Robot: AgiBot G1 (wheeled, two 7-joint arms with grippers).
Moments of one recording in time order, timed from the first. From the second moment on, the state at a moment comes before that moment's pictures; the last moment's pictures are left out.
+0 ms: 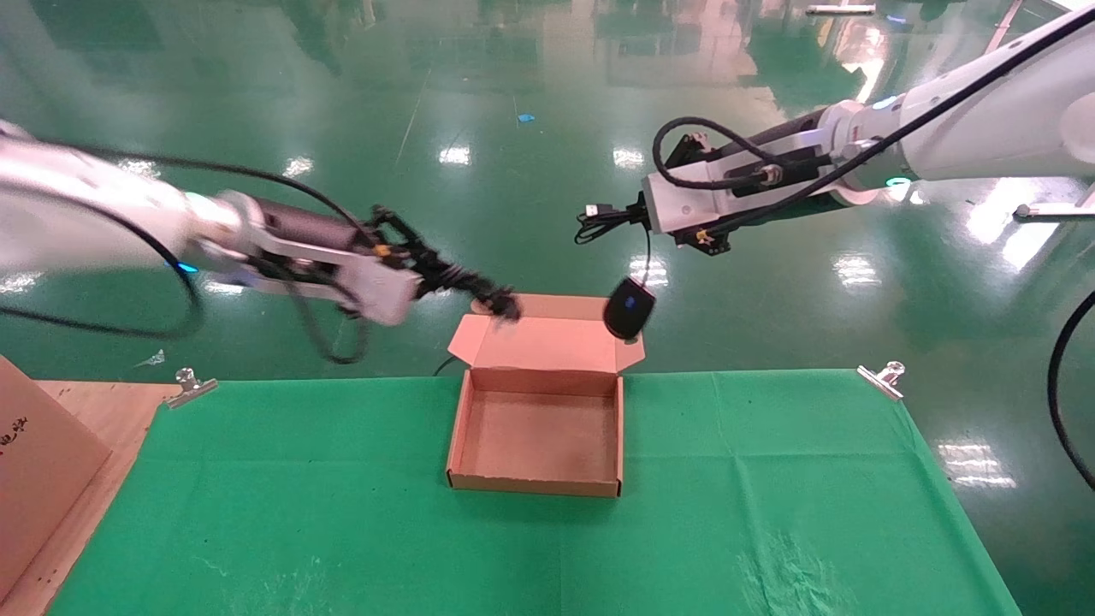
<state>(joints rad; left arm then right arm) -1.94 1.27 0.66 -0.11 1.62 1.02 1.06 2.10 -1.32 -0.81 0.06 -1.58 -1.14 -0.85</state>
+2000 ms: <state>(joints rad) -1.47 1.35 1.18 -0.47 1.12 0.35 1.04 2.05 -1.24 -0.81 0.00 -1.57 -1.30 -0.91</state>
